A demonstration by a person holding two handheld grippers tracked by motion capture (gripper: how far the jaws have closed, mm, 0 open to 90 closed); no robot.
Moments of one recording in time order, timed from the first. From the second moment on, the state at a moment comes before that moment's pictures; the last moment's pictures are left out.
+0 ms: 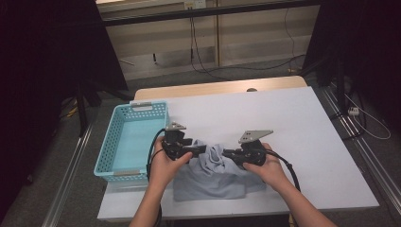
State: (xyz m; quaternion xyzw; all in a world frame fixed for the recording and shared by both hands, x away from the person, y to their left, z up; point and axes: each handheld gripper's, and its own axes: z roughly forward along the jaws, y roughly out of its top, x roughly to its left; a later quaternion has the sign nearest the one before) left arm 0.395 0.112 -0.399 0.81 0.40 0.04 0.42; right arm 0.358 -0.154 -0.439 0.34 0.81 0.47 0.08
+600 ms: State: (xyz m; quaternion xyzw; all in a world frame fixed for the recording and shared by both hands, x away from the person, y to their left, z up) left arm 0.413 0.093 -0.425 0.83 0.42 -0.01 0.37; right arm 0.351 -0.157 -0.436 0.34 0.81 0.47 0.10
